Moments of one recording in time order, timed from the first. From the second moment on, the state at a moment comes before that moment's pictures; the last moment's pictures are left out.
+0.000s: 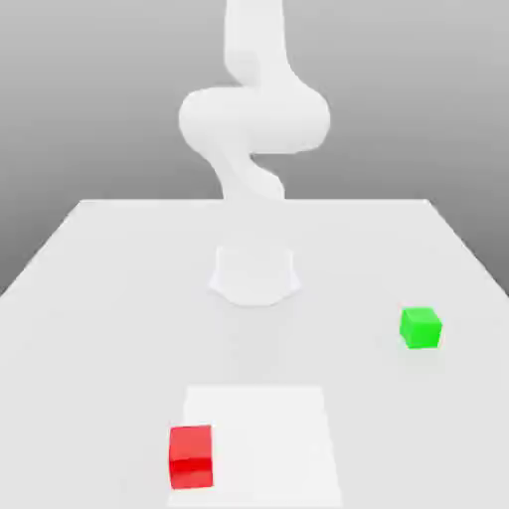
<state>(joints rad) 0.01 -0.71 -0.03 -2.32 0.01 2.34 0.77</state>
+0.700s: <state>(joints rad) 0.02 0.06 -0.16 -2.51 0.08 2.66 0.50</state>
